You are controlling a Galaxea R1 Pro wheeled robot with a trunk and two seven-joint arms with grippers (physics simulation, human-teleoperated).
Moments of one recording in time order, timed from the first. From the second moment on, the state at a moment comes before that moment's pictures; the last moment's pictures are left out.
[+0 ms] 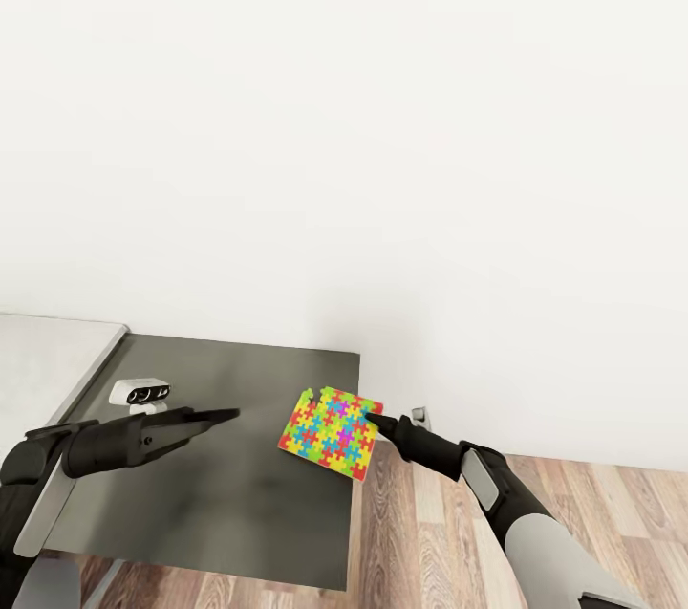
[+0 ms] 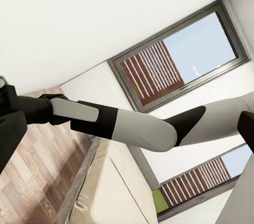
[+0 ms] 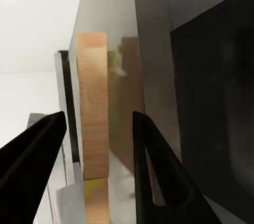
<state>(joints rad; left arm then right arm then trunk) -0.36 0.33 0.12 -1.44 0.46 0.97 -1.57 -0.68 0.05 -0.22 -0.46 -0.37 0.61 0.90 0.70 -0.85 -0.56</state>
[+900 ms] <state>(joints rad) -0.37 0.33 0.12 -1.44 0.45 1.01 -1.57 -0.65 0.03 -0.22 -0.62 -0.38 0.58 1.09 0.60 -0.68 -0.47</state>
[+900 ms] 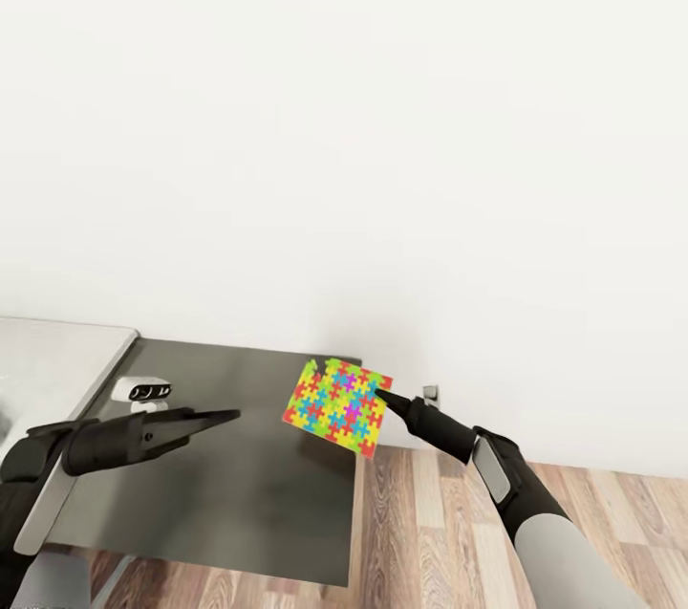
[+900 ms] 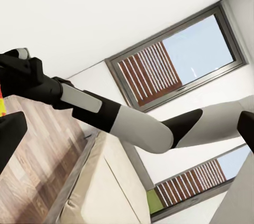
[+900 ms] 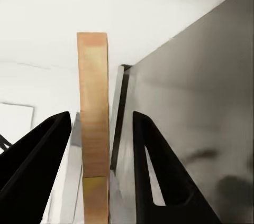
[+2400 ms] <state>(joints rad) -0.38 0.33 0.11 -1.44 0.44 1.02 -1.57 -0.65 -0.02 -0.22 -0.62 -0.36 0.51 1.27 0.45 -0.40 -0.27</state>
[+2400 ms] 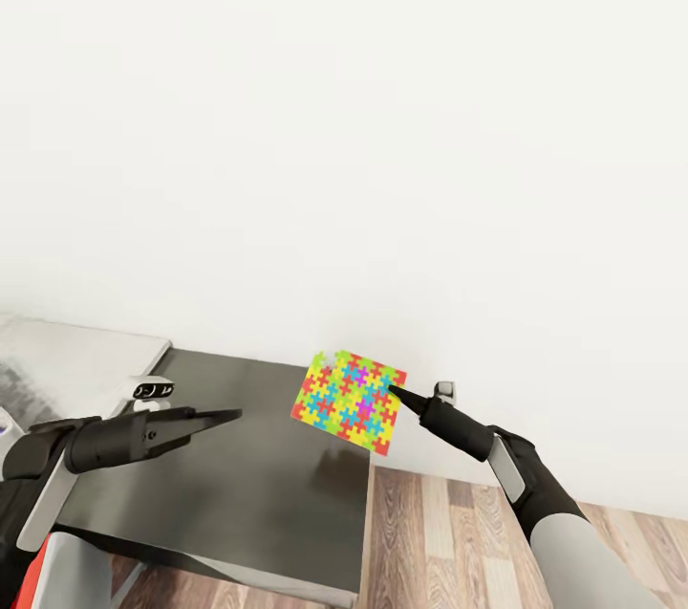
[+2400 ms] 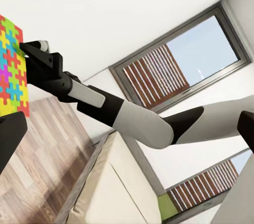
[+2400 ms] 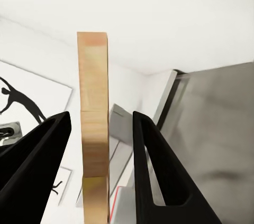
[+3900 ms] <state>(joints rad) -0.38 0.34 0.11 -1.44 0.44 1.02 -1.57 -0.65 -0.02 -0.22 -0.63 -0.36 0.50 1.31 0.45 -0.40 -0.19</state>
